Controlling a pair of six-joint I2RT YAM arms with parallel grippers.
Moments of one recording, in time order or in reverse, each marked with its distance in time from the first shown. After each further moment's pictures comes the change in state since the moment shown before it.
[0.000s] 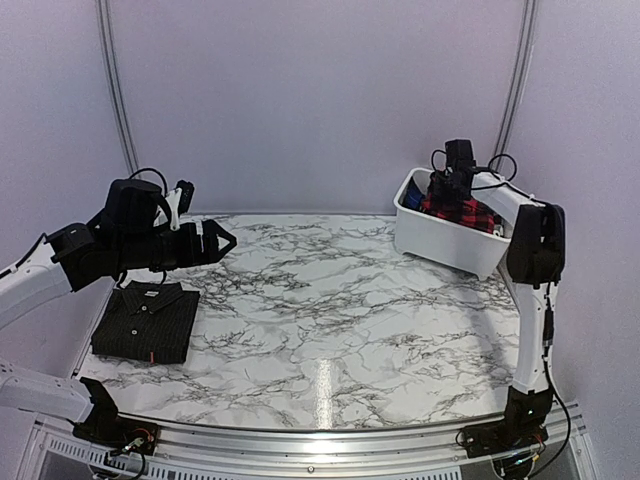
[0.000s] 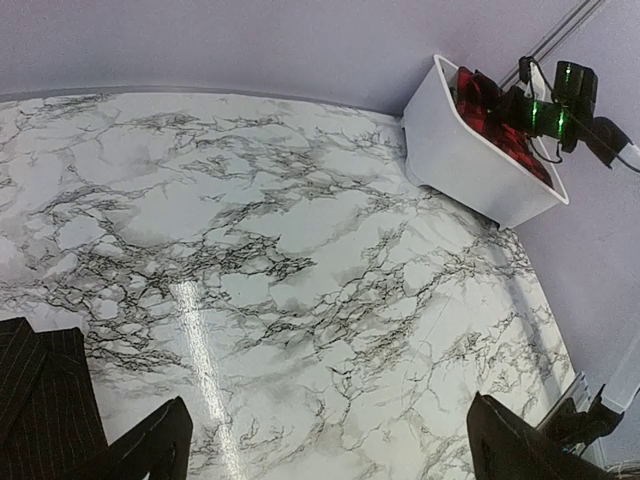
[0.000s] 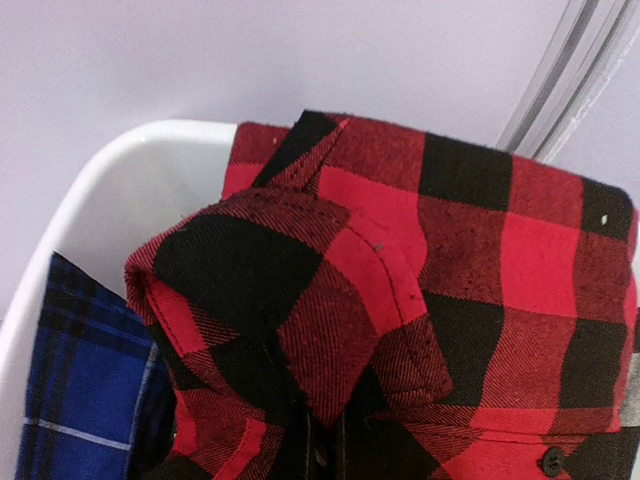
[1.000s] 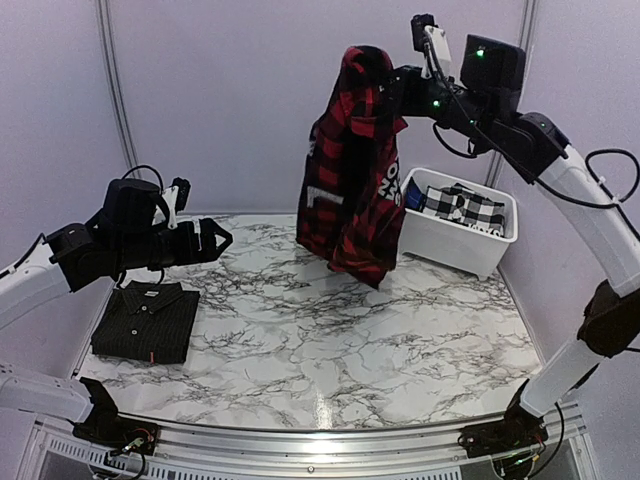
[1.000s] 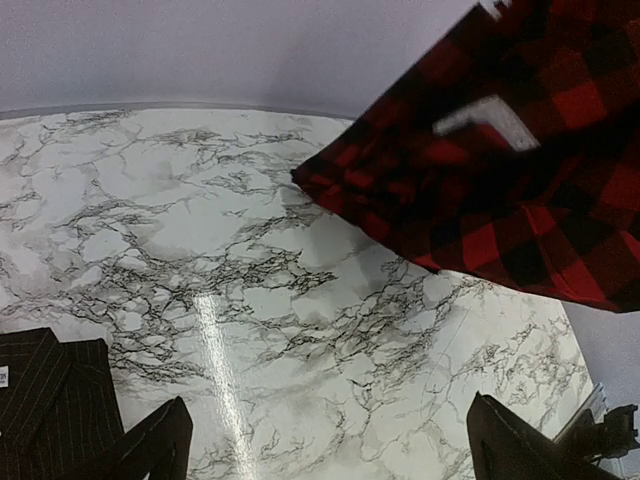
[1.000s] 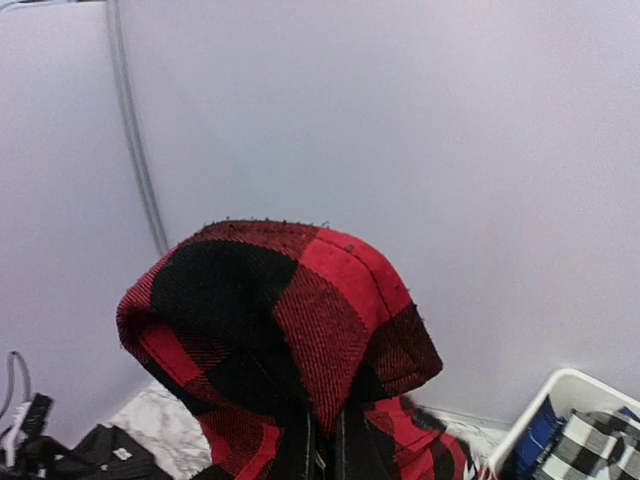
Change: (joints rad) left arm 0.001 -0.007 0.000 0.000 -0.061 0.026; right arm 0.633 -0.715 -0.108 0.031 -0.071 -0.075
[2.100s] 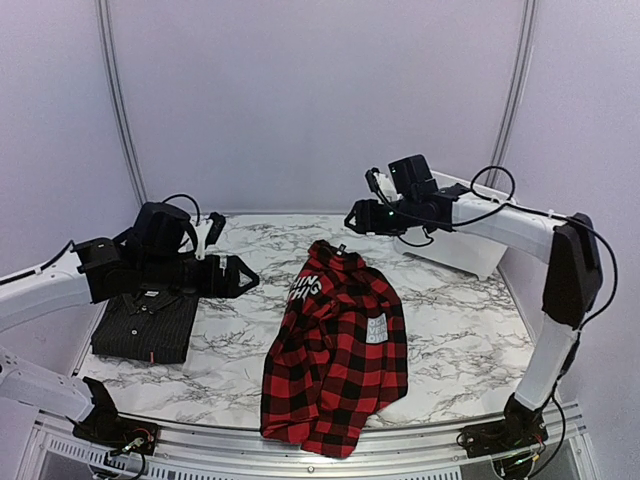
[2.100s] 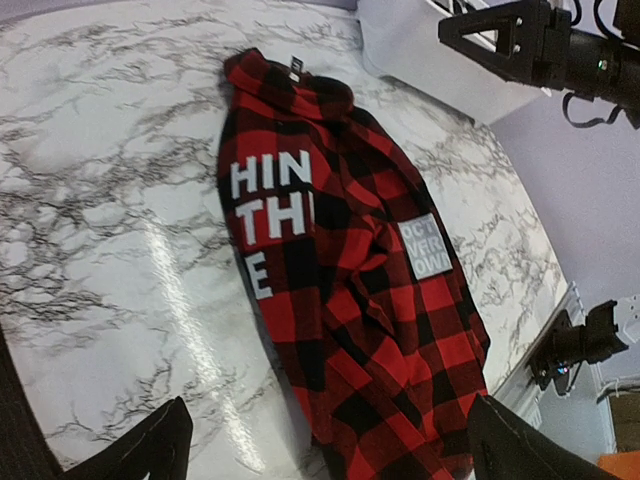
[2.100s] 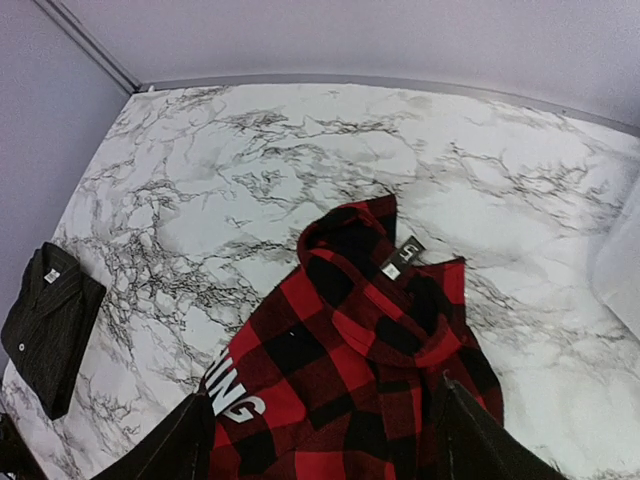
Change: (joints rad) left arm -0.080 0.073 -0.084 0.037 0.178 -0.013; right arm -0.188 0.253 -0.460 0.051 -0.412 0.242
